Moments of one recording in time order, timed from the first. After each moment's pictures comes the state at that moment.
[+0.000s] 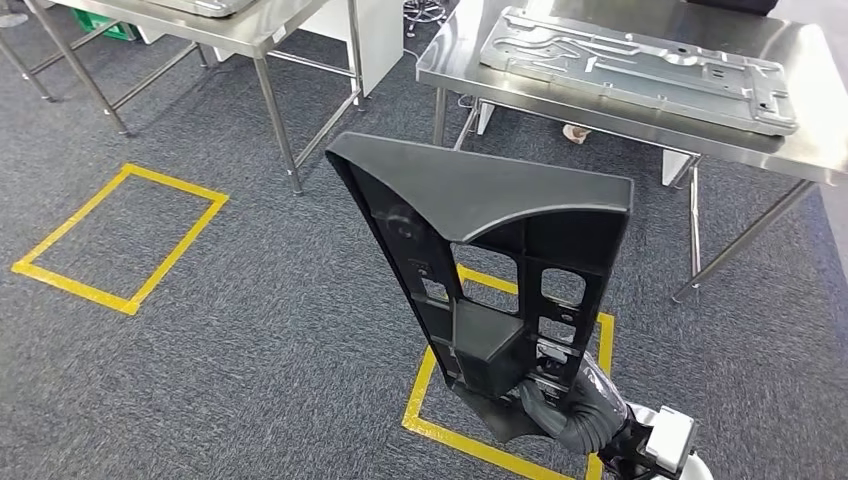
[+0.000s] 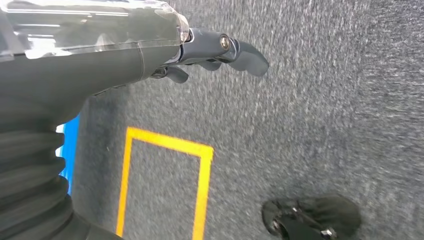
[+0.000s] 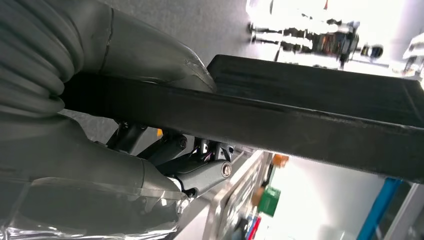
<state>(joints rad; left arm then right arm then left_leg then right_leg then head) -0.15 -0.01 -1.54 -0.13 1.16 0.49 -0.02 0.16 -0.24 0.11 -1.92 0.01 0.48 -0.51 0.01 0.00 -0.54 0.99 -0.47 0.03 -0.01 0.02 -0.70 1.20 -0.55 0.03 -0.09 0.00</state>
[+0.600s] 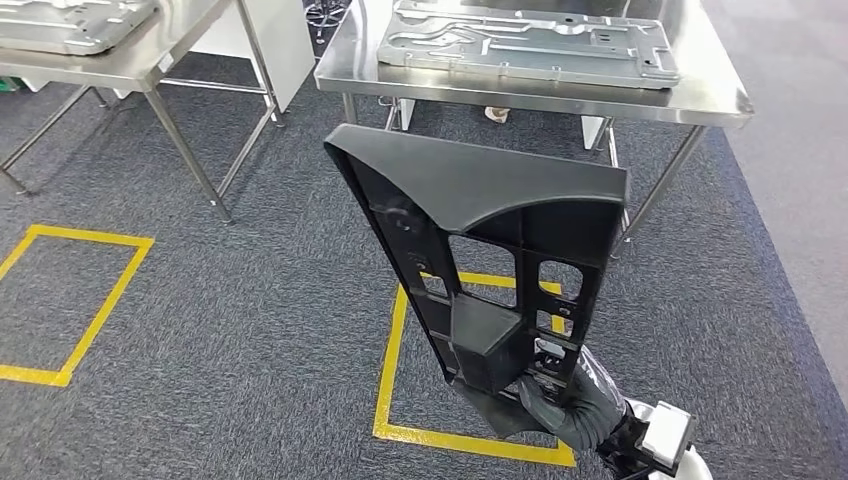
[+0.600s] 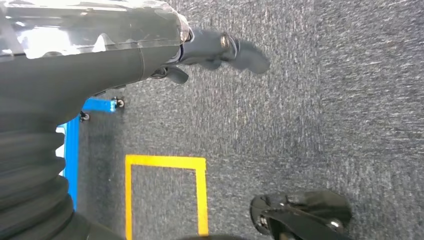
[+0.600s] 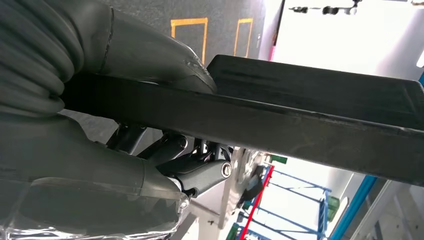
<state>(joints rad) -0.14 -0.01 -1.54 -0.13 1.17 0.49 -0.02 0.14 -0.23 0.11 -1.92 0.02 0.48 -0.49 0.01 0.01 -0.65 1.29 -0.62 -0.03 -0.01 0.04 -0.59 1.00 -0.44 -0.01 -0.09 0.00</state>
